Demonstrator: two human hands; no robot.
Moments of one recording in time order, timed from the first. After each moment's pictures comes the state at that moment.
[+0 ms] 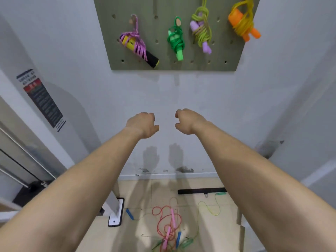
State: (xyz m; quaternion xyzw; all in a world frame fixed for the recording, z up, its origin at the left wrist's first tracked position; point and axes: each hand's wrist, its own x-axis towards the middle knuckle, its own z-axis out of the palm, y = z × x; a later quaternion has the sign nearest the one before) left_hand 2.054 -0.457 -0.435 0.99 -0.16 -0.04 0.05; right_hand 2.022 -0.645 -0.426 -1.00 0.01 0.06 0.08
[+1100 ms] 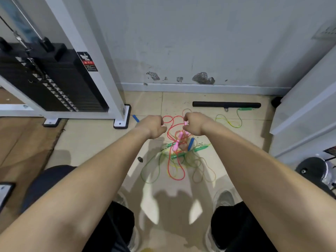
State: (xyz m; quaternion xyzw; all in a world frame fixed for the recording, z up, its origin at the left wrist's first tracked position) left_hand 1.795 -0.379 -0.988 0.96 -0.12 -0.21 0.12; right_hand 1.773 -0.572 -0.978 -0.97 -0.01 0.22 0.12
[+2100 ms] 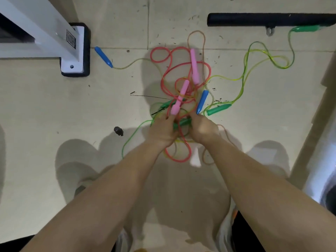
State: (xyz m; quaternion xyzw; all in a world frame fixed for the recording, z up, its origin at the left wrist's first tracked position) left_hand 1.809 -0.434 -1.340 0.93 -0.11 -0.31 0.19; right_hand 1.789 -0.587 -1.328 -0.93 0.12 0.31 0.18
